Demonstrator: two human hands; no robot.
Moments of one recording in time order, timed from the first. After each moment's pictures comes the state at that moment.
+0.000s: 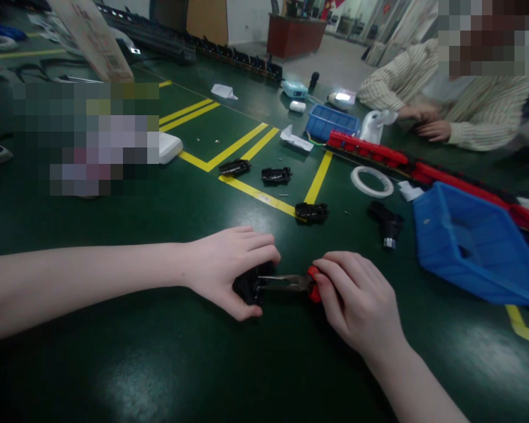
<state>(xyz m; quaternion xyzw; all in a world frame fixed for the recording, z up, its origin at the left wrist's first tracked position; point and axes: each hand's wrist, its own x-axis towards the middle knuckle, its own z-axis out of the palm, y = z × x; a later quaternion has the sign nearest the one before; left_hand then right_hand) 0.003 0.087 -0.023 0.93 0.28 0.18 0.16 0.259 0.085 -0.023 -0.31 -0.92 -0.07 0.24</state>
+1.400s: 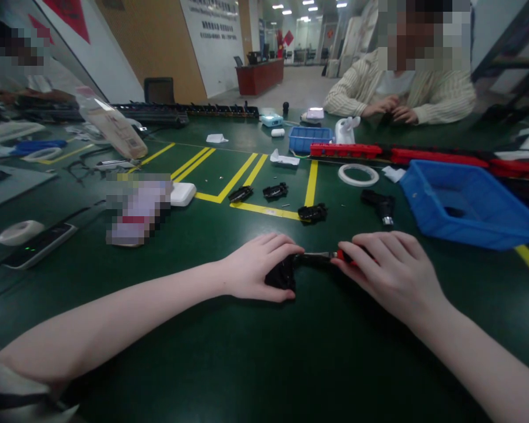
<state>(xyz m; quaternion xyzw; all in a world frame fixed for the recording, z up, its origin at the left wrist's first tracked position) 0.000 0.085 -0.021 0.93 0.28 0.16 0.15 0.269 0.079 -0.012 -0.27 -0.87 -0.36 0.19</state>
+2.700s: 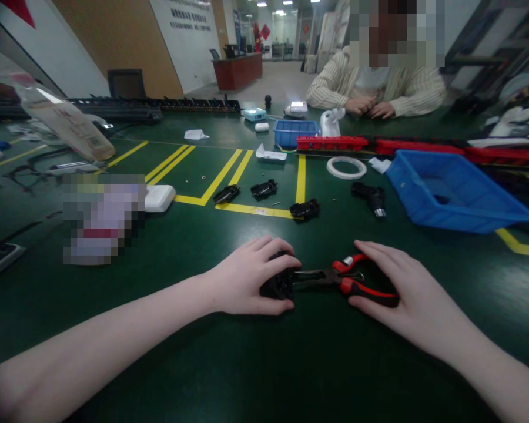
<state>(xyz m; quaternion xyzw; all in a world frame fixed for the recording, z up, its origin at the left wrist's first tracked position) -0.001 0.085 -0.021 0.95 0.26 0.14 0.13 0.306 0.051 -0.044 -0.49 -0.85 -0.05 0.17</state>
